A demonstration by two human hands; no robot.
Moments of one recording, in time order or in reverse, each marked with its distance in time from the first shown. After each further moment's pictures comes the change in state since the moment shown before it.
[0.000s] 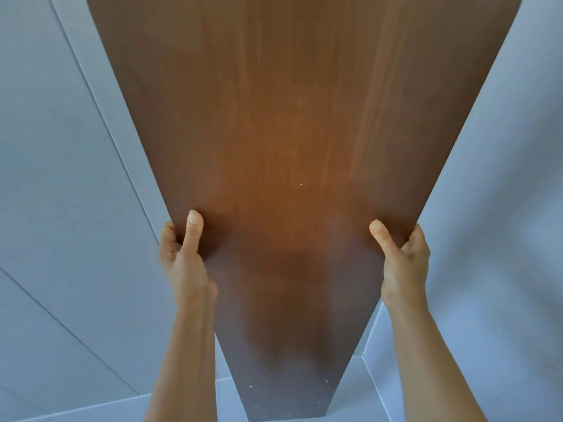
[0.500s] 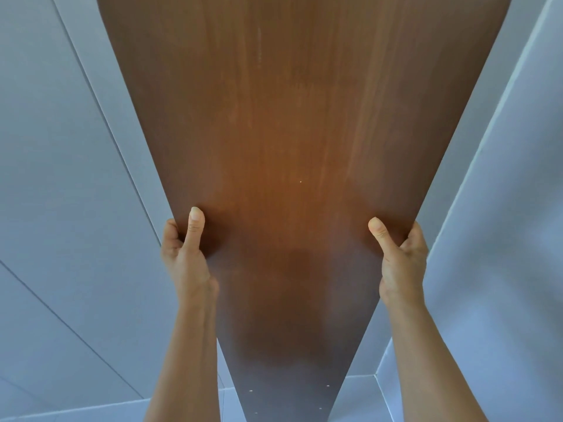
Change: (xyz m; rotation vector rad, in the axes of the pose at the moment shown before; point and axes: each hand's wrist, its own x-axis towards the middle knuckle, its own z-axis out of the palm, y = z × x) left_hand 0.039 -0.035 0.013 0.026 0.040 0.054; right_hand 0.048 0.030 0.037 0.106 -0.071 0.003
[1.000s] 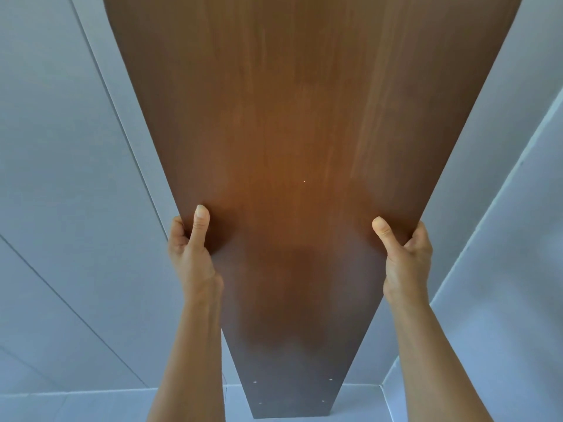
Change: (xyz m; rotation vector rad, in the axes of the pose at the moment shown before) left_hand 0.026 -0.023 0.005 -0.005 0.077 -0.016; right_hand 0.031 0.018 0.025 -0.014 -0.064 -0.006
